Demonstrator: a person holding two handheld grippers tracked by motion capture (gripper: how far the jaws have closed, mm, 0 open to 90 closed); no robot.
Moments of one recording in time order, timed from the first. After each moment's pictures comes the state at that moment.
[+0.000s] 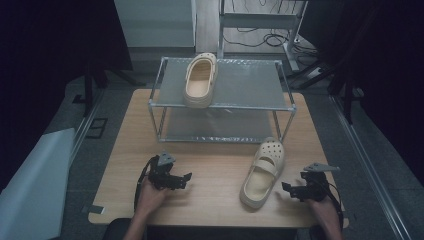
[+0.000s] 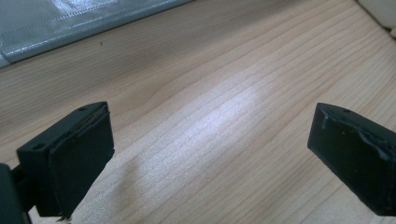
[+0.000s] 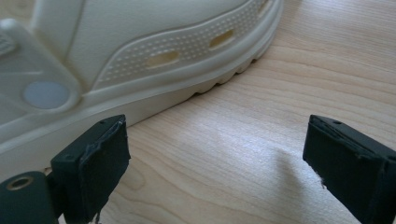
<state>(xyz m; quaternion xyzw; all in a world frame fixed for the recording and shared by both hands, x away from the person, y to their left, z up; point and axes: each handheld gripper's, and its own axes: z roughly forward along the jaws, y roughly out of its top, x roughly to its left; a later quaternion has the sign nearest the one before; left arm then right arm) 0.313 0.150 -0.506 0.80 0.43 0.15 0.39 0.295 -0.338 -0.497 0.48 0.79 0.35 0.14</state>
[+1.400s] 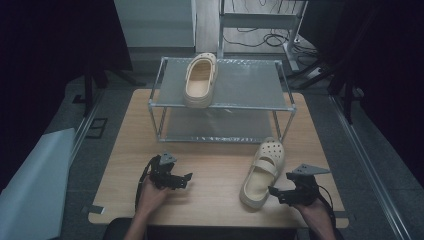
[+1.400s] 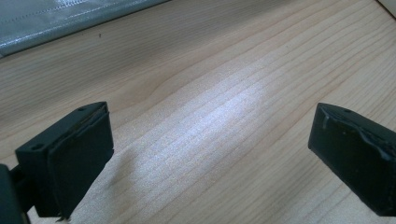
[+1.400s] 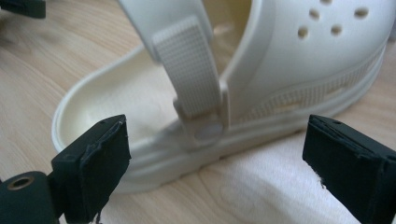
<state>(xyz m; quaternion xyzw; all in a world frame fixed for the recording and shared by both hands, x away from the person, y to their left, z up) 0.317 0.148 -0.511 0.80 0.43 0.14 0.38 0.274 -0.292 -0.468 0.43 0.80 0.39 0.12</state>
